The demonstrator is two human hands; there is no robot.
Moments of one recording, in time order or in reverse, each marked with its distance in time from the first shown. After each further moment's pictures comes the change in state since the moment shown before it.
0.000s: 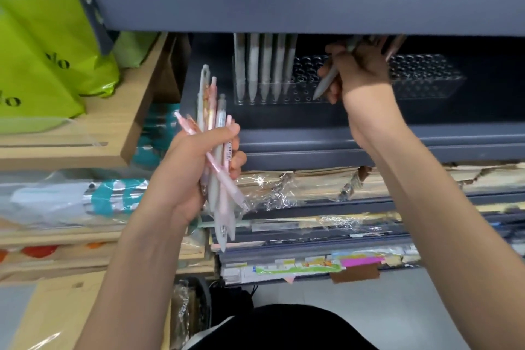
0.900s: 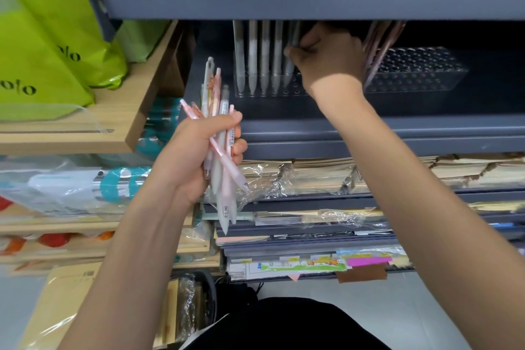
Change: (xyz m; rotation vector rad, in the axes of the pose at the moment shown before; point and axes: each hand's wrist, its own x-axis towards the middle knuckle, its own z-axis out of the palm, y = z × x) left_hand 0.001 0.002 0.008 0.040 0.036 -0.018; right_hand 0.020 -0.005 0.029 -0.812 0.084 -0.163
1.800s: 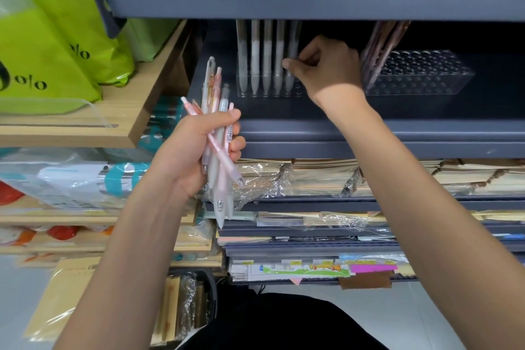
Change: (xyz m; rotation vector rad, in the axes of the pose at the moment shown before) left_hand -0.002 0.002 0.003 0.014 0.013 0.000; right_hand 0.002 0.019 0.006 0.060 -0.095 -0.076
